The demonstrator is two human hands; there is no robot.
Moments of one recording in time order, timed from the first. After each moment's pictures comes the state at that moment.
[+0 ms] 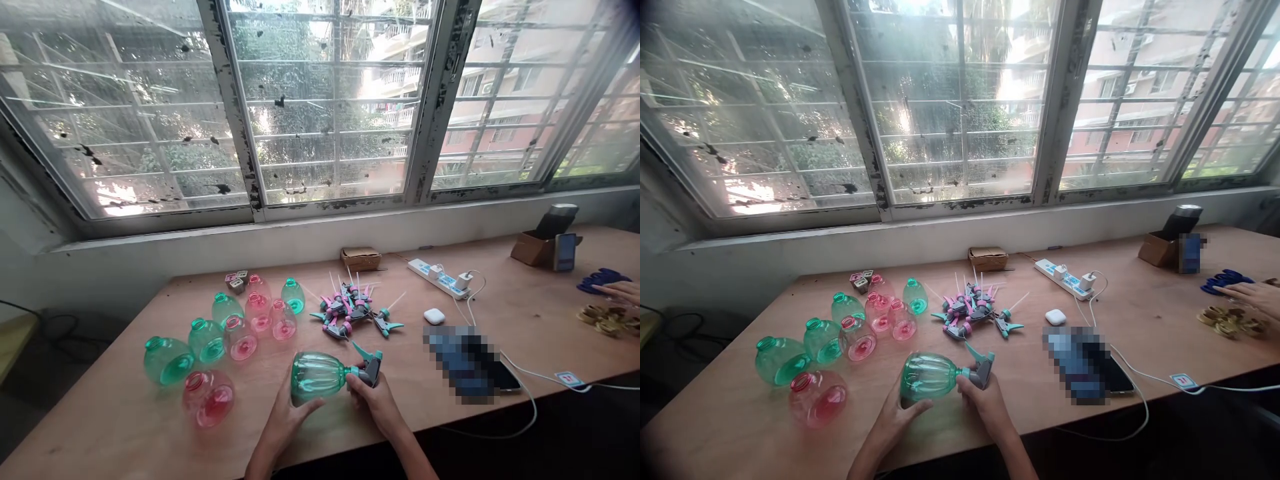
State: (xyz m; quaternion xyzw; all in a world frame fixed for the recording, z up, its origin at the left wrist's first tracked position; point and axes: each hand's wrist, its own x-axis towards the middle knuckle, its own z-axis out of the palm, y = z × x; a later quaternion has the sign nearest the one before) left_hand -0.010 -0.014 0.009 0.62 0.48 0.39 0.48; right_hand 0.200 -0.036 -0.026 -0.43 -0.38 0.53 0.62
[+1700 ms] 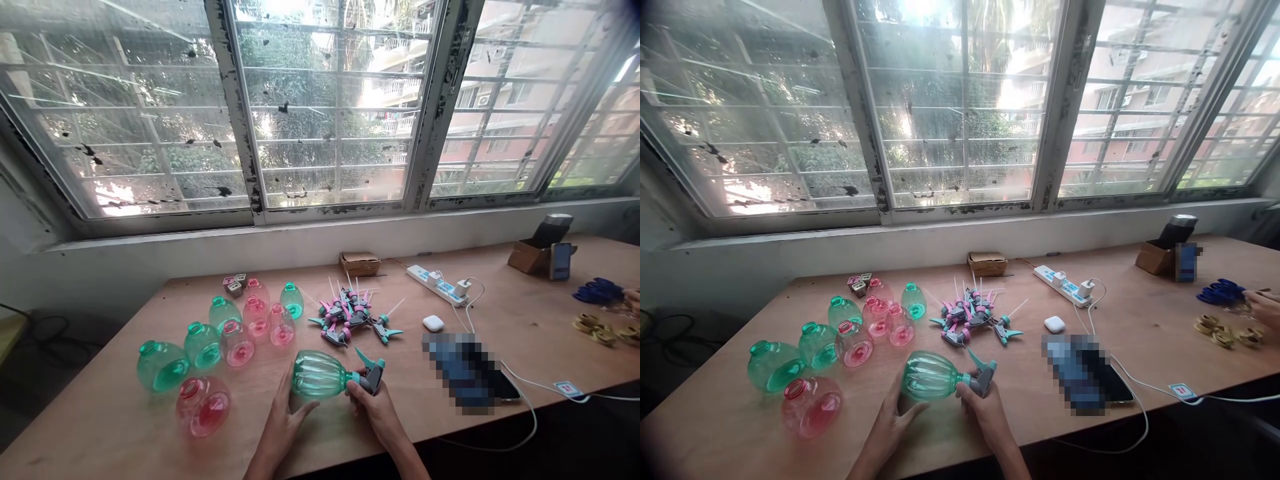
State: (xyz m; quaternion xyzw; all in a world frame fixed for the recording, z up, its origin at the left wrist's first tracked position) left_hand -0.015 -0.008 -0.001 0.65 0.52 0.40 0.39; right_hand 0.199 -0.034 -0.028 -0.42 -0.37 0.52 0.64
